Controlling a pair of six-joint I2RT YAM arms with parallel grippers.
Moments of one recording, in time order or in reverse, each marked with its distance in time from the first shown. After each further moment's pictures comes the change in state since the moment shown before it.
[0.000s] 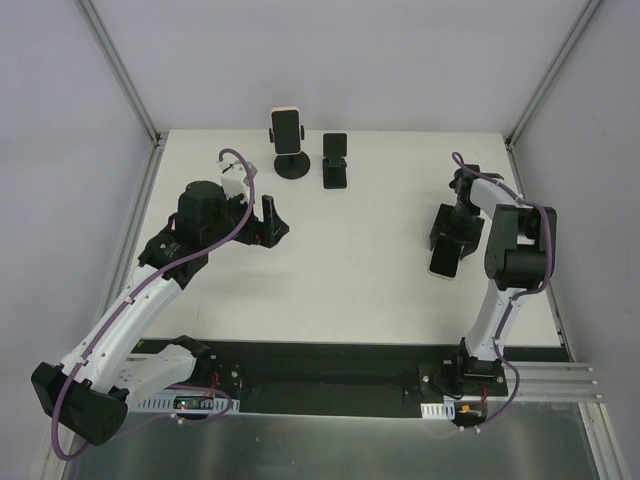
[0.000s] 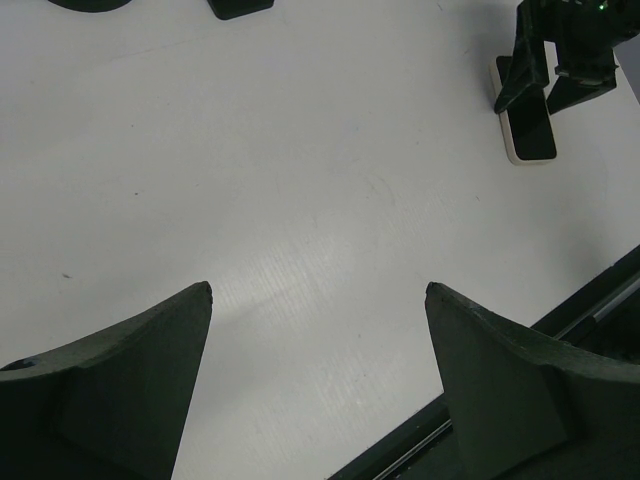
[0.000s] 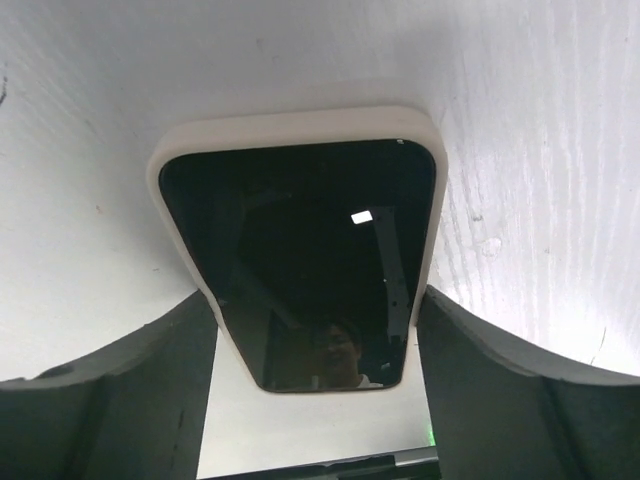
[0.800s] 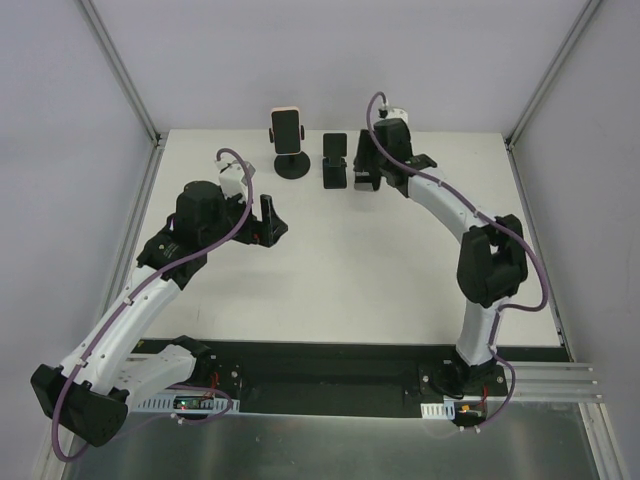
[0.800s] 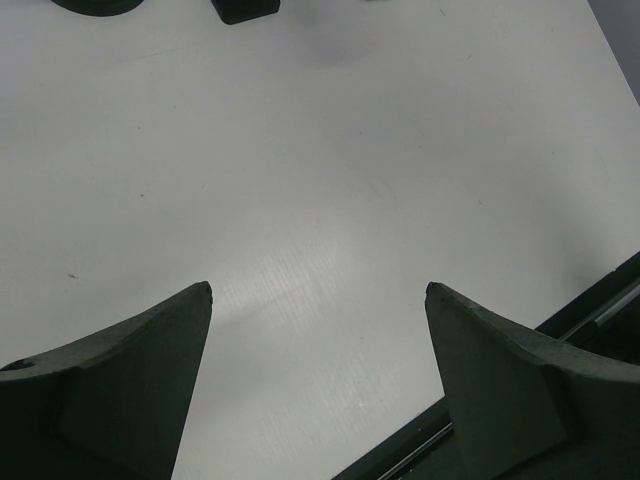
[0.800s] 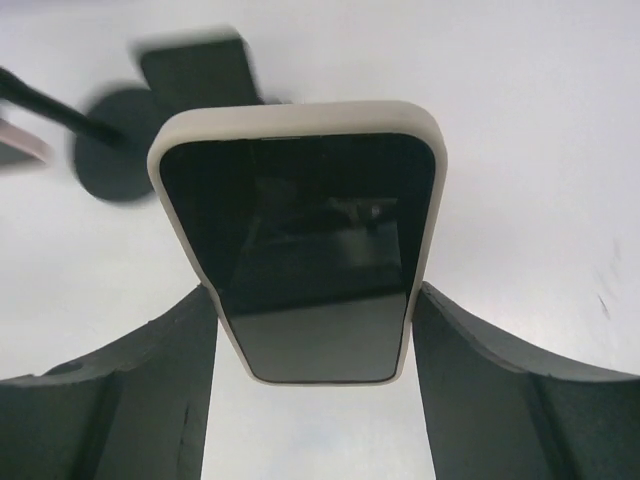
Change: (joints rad) left arm 0.006 -0.007 0.000 0.000 -0.002 0.000; right arm 0.458 -0.111 0.169 0.588 0.171 0.051
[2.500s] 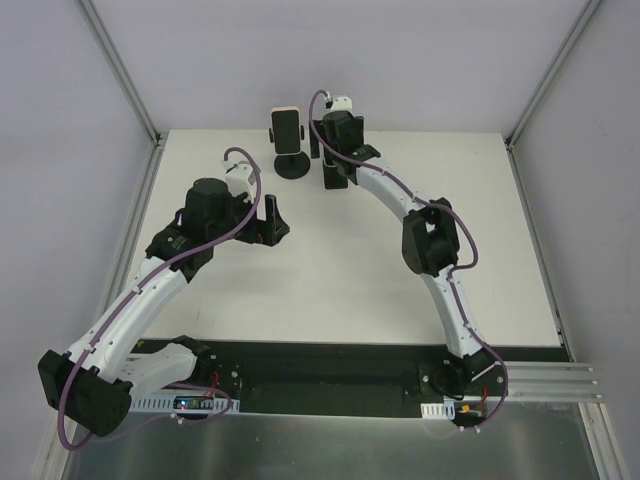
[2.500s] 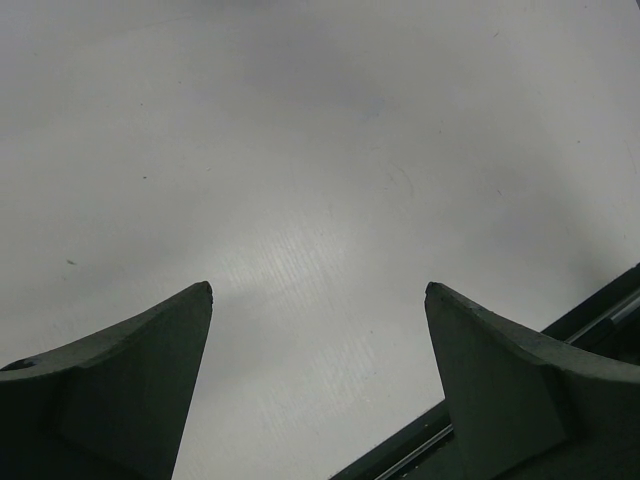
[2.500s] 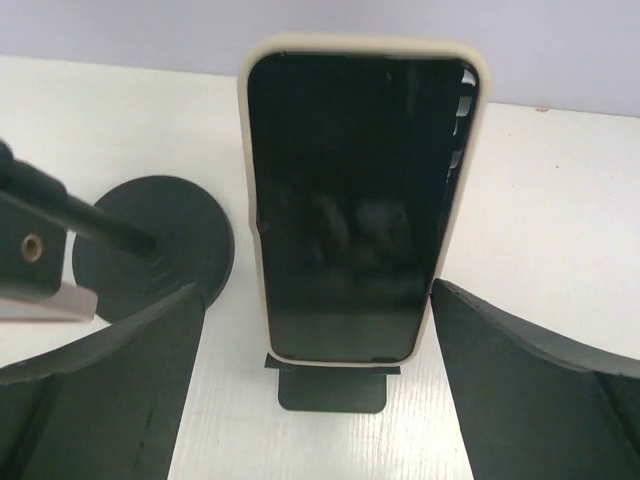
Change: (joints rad) left arm 0.002 0.063 0.000 -0.005 -0.009 0.000; right arm 0.137 0.565 0.665 0.120 0.165 -0.188
